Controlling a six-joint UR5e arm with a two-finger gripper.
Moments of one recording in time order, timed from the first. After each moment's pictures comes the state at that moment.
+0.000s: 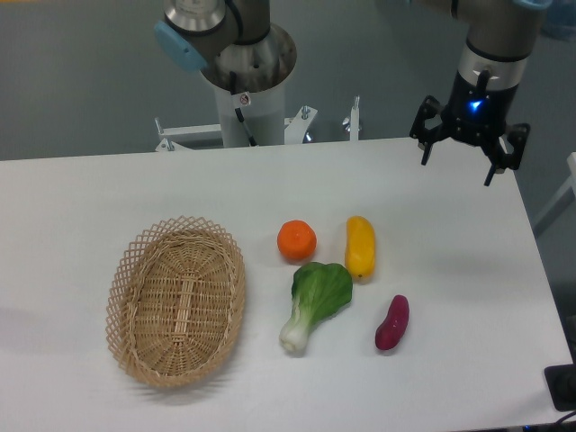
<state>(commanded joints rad) 2.83 -1.74 -1.52 -1.30 1.39 1.34</state>
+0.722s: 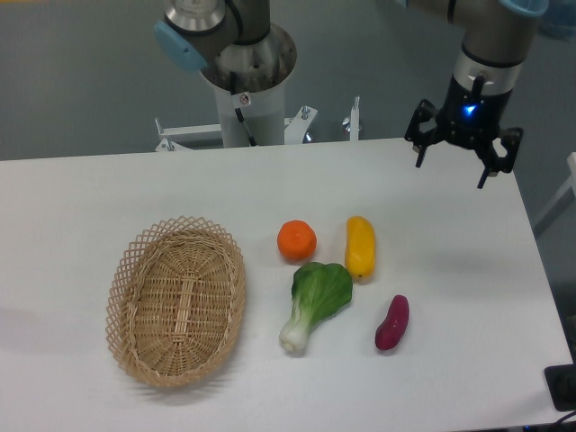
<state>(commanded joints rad) 2.83 -1.72 -1.62 -1.21 1.39 1.32</state>
